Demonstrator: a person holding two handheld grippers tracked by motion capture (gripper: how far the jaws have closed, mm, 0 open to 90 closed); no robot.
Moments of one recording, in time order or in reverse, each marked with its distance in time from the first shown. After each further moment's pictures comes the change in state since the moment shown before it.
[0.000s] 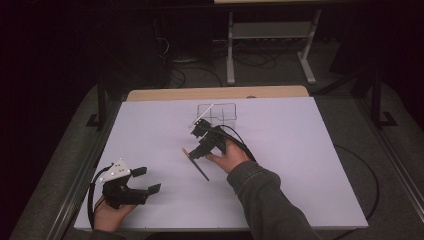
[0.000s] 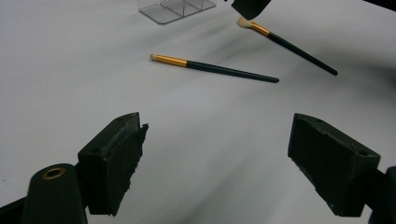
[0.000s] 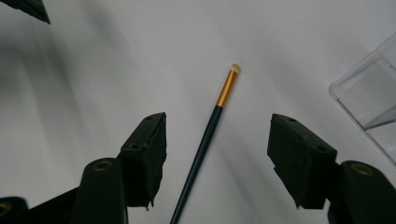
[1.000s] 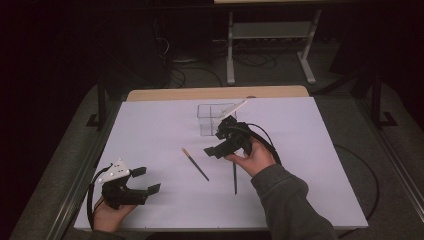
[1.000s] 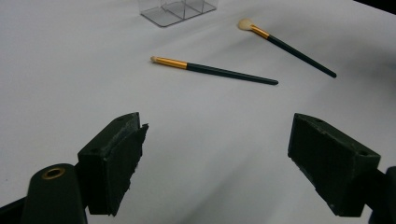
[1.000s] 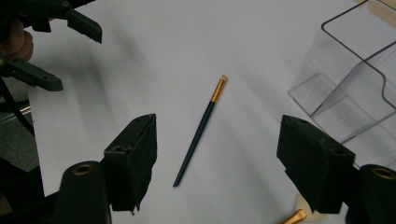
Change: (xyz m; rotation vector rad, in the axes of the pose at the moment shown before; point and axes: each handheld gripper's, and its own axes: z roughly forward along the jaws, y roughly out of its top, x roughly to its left) left arm -0.001 0.001 -0.002 -0.012 0.006 0.006; right arm 0.000 -0.037 -0.076 -0.172 0.001 -0.007
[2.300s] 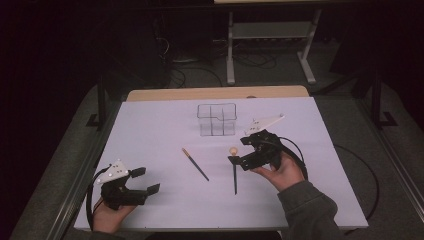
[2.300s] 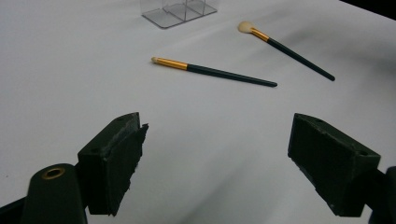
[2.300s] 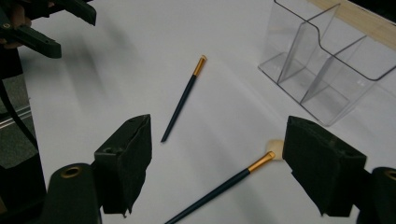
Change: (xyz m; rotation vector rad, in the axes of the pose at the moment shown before) left arm -0.001 -0.001 -0.002 -0.010 0.002 -0.015; right arm -0.003 -0.060 -0.048 -0.098 -0.066 0.006
